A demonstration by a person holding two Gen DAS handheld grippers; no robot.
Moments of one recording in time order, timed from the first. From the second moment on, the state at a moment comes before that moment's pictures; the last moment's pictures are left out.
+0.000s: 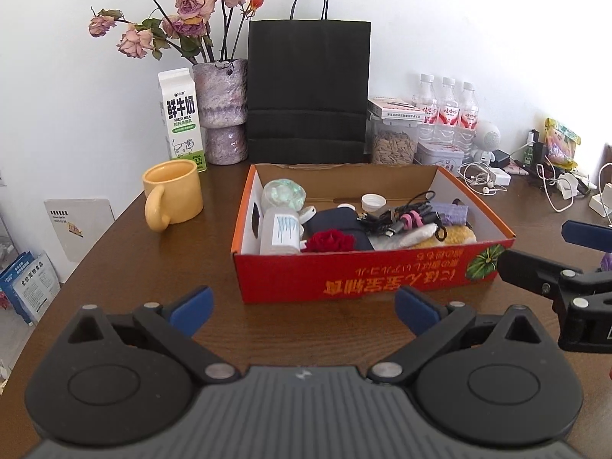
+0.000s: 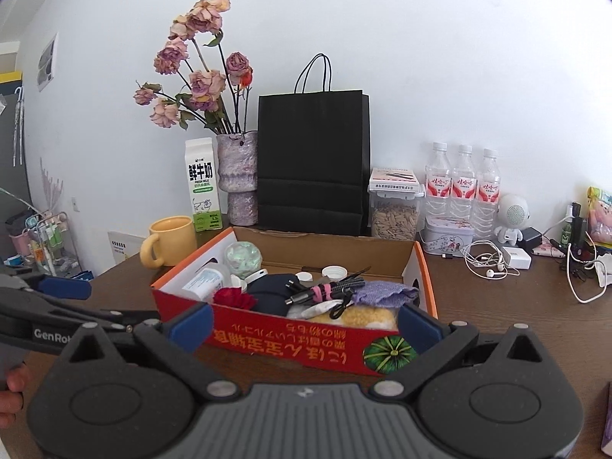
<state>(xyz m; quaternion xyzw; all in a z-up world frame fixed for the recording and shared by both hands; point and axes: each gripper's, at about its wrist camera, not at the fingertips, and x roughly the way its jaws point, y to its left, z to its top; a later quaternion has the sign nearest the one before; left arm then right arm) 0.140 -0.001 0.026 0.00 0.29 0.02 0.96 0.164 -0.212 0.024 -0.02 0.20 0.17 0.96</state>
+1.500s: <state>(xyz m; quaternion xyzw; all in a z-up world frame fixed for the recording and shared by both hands) 0.090 -0.006 0.025 0.00 0.29 0.01 0.96 0.106 -0.220 0.021 -0.01 0.21 0.16 0.96</state>
